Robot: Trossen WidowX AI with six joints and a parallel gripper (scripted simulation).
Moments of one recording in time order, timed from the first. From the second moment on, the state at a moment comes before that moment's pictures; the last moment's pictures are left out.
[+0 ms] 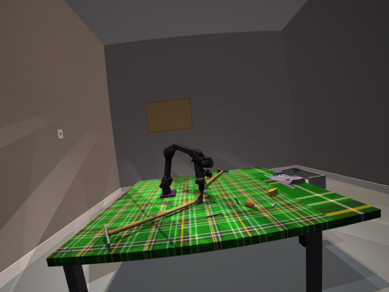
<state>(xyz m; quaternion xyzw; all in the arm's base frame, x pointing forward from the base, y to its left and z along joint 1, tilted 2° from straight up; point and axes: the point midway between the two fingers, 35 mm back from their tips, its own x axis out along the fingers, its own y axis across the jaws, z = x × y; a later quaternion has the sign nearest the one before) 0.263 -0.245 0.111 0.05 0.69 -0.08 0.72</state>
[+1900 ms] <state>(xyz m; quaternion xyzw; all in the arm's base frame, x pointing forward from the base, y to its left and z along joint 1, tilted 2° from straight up) 0.272 -0.244 0.208 0.04 0.69 -0.08 0.72</state>
